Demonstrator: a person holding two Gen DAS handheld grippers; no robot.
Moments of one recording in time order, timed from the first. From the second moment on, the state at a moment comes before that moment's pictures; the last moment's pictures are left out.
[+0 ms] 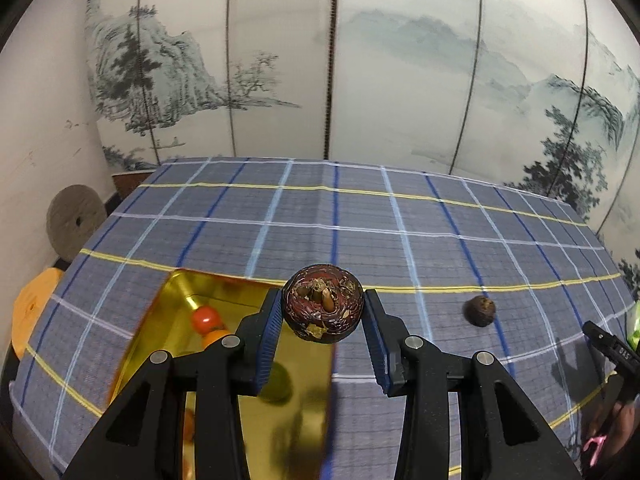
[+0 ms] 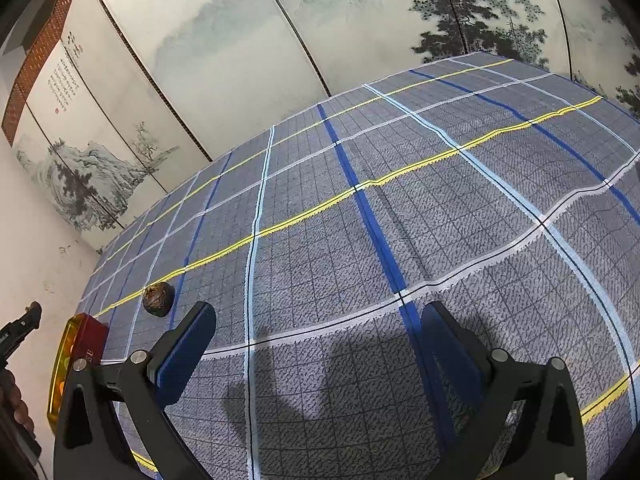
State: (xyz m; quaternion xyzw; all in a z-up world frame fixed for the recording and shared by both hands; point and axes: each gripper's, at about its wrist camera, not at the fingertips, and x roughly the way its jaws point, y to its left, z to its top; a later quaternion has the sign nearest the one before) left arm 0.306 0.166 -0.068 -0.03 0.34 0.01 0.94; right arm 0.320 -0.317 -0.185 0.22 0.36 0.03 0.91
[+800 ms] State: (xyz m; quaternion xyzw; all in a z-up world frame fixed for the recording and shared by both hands) left arm 0.230 0.241 -0.115 -0.04 0.40 0.05 0.91; right arm 0.320 -0.312 -0.185 0.21 0.36 0.03 0.91
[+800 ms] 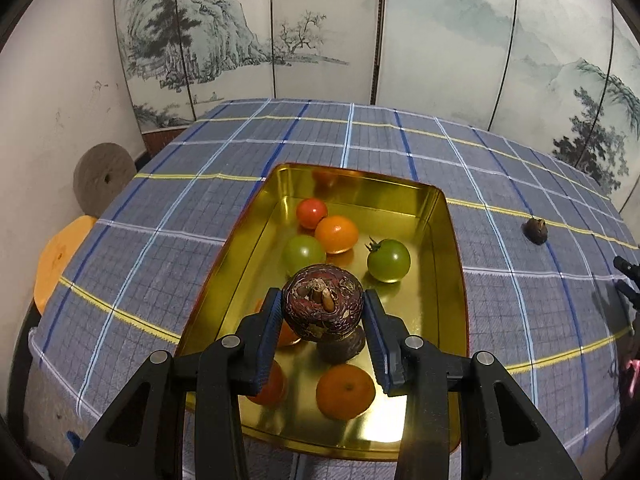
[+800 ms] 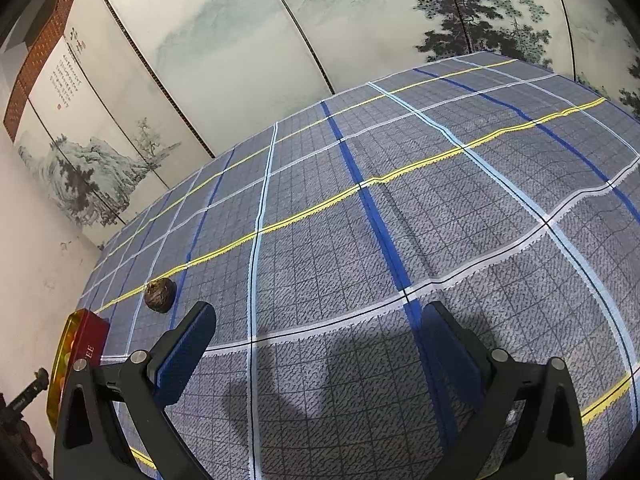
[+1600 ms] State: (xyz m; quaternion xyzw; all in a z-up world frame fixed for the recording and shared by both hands) left arm 0.294 0.222 -0.162 -0.03 0.49 0.05 0.87; right arm 0.322 -0.312 -0.186 0.21 0.37 0.03 0.91
